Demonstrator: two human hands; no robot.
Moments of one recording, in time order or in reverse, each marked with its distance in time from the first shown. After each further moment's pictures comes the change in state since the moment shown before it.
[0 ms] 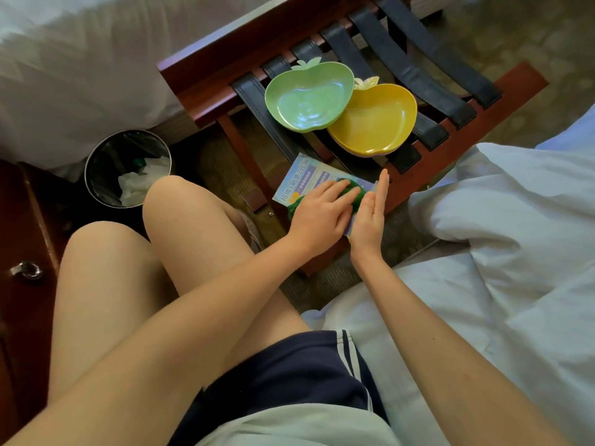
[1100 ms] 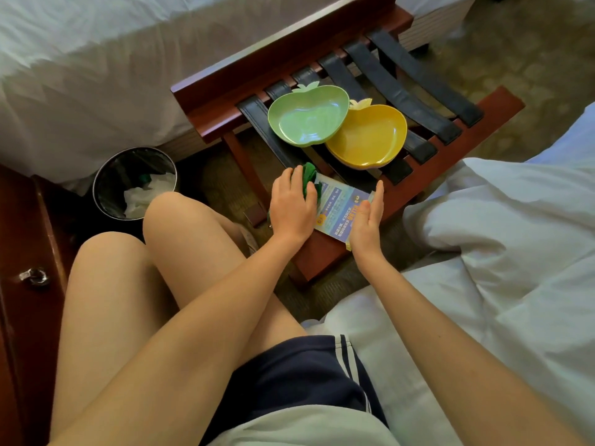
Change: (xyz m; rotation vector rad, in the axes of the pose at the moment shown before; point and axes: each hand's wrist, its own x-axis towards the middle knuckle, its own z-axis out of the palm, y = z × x) left_hand 0.011 -0.019 -0.015 -0.141 0.222 -0.581; right_hand 0.003 -0.002 -0.005 -0.147 -0.027 0.003
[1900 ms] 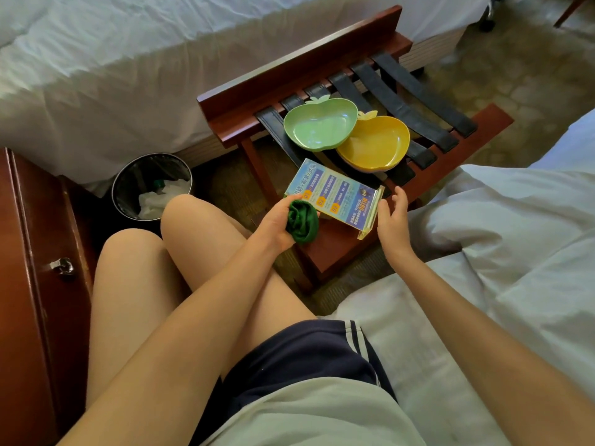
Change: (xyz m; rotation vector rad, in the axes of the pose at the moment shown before) left_hand -0.020 -0.011 -0.063 -1.321 -0.439 -0.942; right_hand -0.005 -0.017 -0.034 -0.135 -0.019 0.040
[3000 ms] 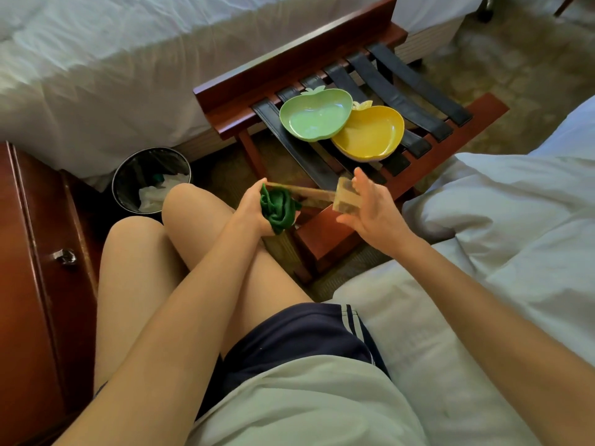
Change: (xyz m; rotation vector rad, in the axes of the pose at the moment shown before) left_hand -0.006 0.020 -0.021 -0.117 0.175 -0.121; right_hand -0.027 -0.025 -0.012 -0.503 -0.220 -0.990
